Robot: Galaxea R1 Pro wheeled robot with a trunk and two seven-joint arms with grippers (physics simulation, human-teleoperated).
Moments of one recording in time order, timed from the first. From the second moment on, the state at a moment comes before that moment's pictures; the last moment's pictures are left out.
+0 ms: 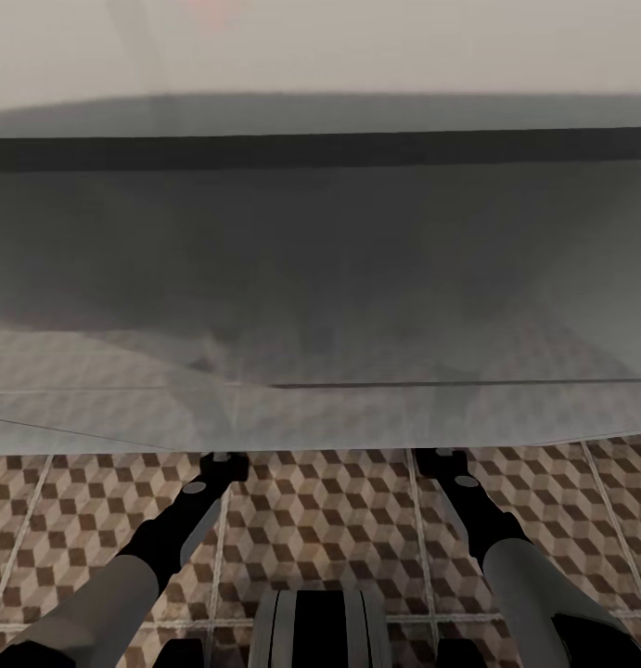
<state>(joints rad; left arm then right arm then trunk) -0.72 0.04 -0.31 -0.60 0.26 0.06 0.11 -0.78 0.00 -0.18 -0.47 0.22 -0.01 -0.04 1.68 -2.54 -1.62</state>
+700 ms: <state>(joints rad) -0.73 0.04 -0.29 -0.61 0.26 0.08 0.06 -0.78 0.00 -0.18 -0.47 0.22 -0.01 -0.04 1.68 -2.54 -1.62</state>
